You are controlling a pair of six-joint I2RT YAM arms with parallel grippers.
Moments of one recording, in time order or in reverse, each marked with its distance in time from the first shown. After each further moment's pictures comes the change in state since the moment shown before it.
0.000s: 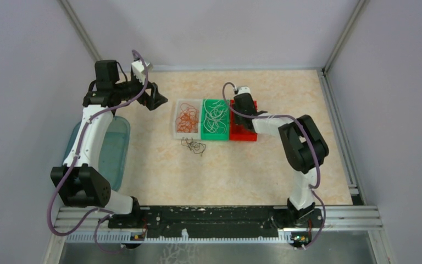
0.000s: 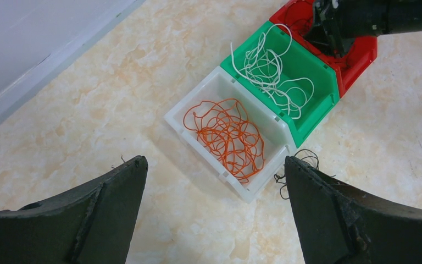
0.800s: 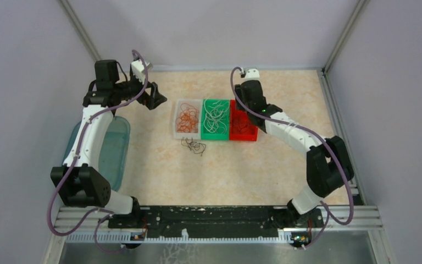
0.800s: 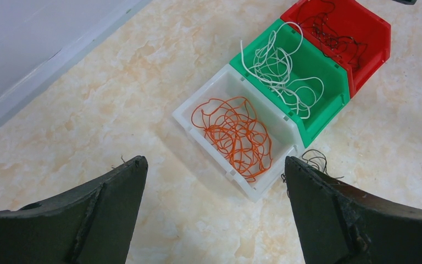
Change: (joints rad) left arm 0.000 0.000 0.000 0.006 -0.035 -0.002; right arm 0.039 -0.282 0.046 -0.105 0.123 -0.045
